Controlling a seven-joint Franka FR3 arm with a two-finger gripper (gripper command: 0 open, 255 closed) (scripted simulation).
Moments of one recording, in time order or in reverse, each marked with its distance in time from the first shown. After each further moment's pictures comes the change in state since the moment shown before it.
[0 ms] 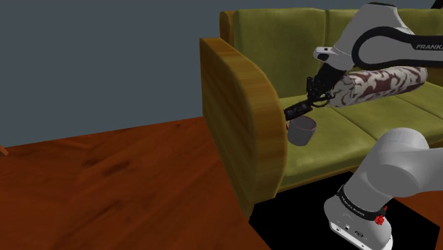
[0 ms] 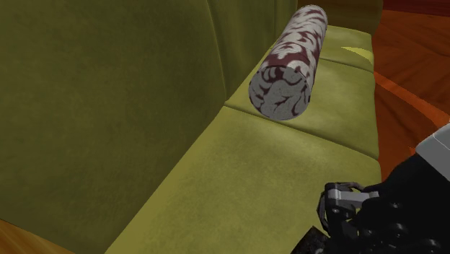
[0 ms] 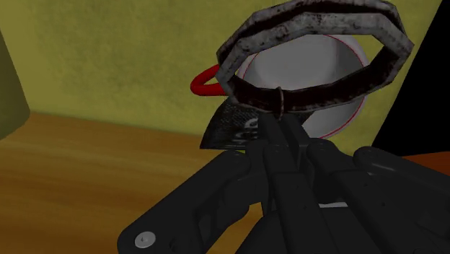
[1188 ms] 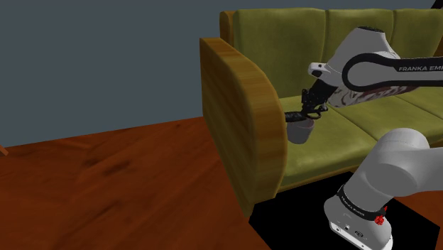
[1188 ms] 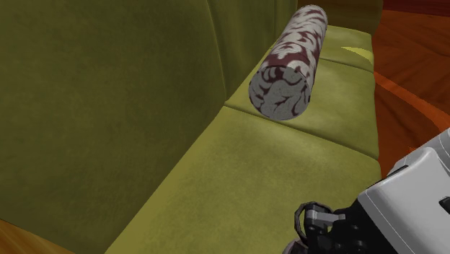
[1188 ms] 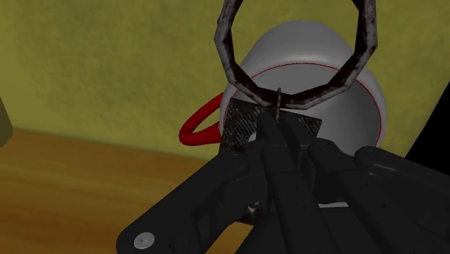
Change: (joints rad) arm -0.027 0.015 -0.041 -0.142 -0.044 0.182 -0.002
